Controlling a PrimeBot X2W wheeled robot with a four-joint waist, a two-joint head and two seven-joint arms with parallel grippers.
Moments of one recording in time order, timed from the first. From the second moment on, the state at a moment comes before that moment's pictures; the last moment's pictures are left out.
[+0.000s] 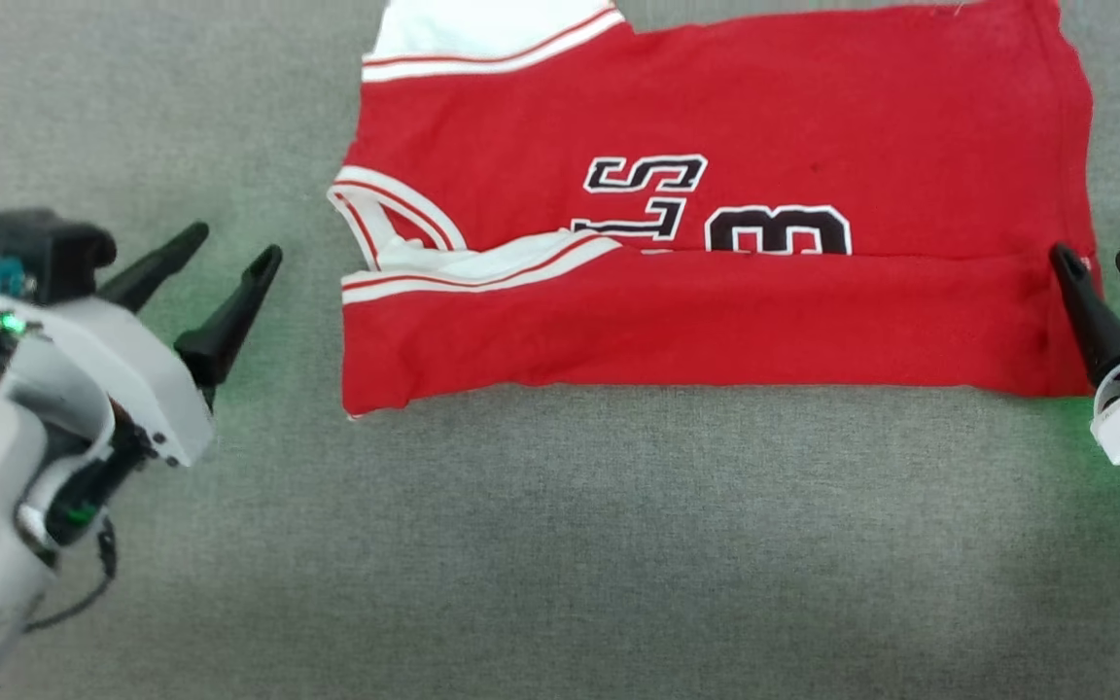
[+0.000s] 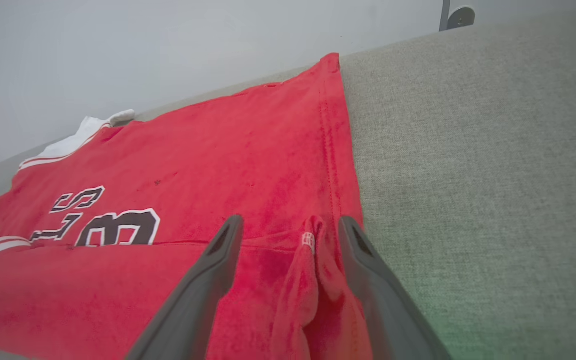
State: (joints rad) left arm -0.71 0.78 -0.65 0.30 -0.95 -0.11 0.00; right arm -0.42 -0.30 -0.08 0.12 0.61 0.13 0.34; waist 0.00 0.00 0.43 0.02
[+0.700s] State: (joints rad) left arm -0.75 0.85 -0.74 0.02 -1.29 0.07 0.72; right arm -0.44 -0.29 -0.05 0.13 0.64 0.13 0.29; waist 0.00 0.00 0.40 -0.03
